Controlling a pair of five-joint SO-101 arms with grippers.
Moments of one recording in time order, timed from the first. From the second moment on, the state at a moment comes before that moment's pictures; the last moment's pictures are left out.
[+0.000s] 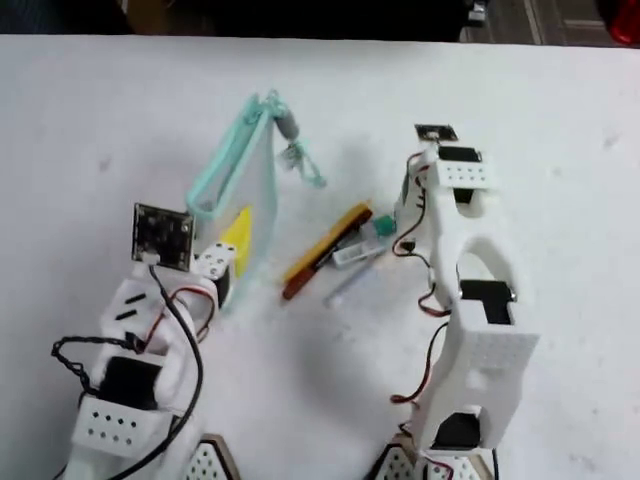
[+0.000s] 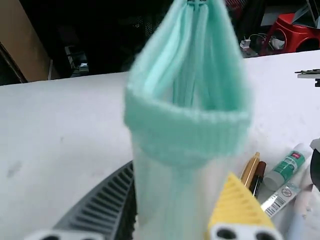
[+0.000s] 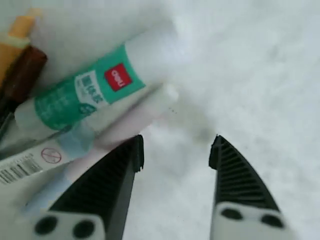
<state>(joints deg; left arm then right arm) 6.9 -79.5 77.4 31.7 2.6 -0.5 25.7 -2.2 74.5 0.6</state>
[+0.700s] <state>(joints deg) 6.9 -79.5 77.4 31.7 2.6 -4.5 22.0 -2.2 71.2 -7.6</state>
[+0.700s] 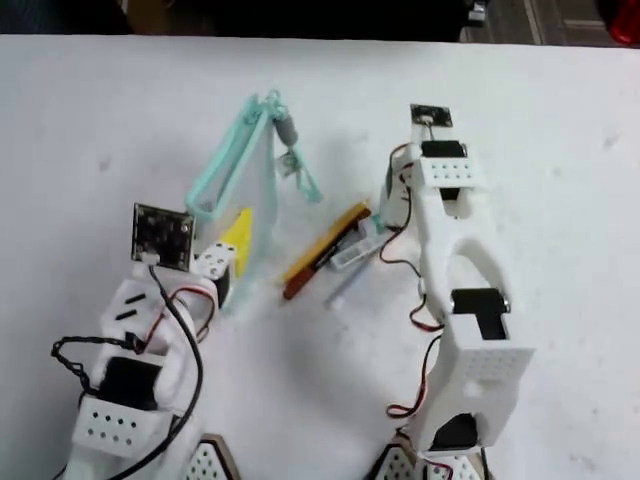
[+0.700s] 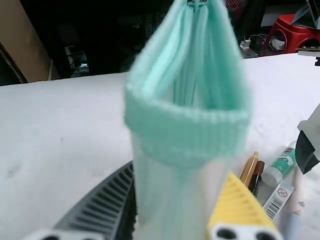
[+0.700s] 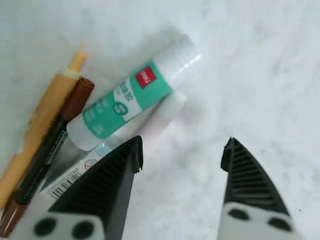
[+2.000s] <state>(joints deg) 6.9 -79.9 77.4 31.7 2.6 -9.7 -6.6 -35.4 81.8 -5.3</state>
